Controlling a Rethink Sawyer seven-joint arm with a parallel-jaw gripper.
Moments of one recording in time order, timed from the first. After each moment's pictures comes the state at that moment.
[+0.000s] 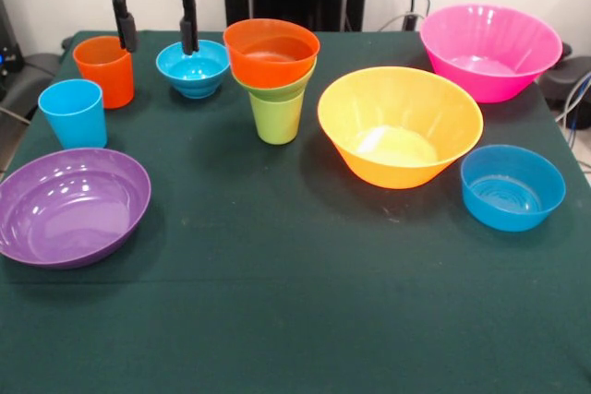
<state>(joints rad) -0.77 -0.76 0.61 1.50 -0.58 1.01 1.76</state>
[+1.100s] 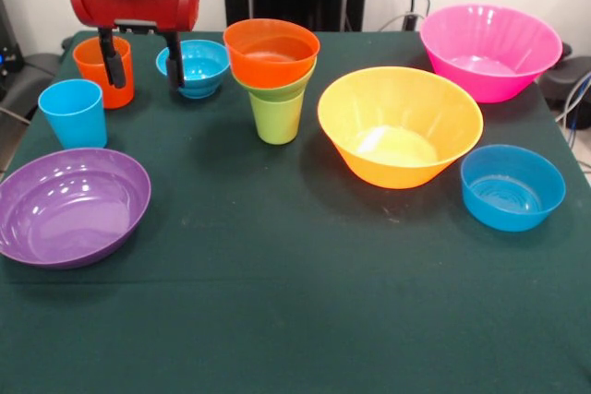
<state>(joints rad) -0.78 -0.67 0.61 1.43 -0.60 1.01 1.76</state>
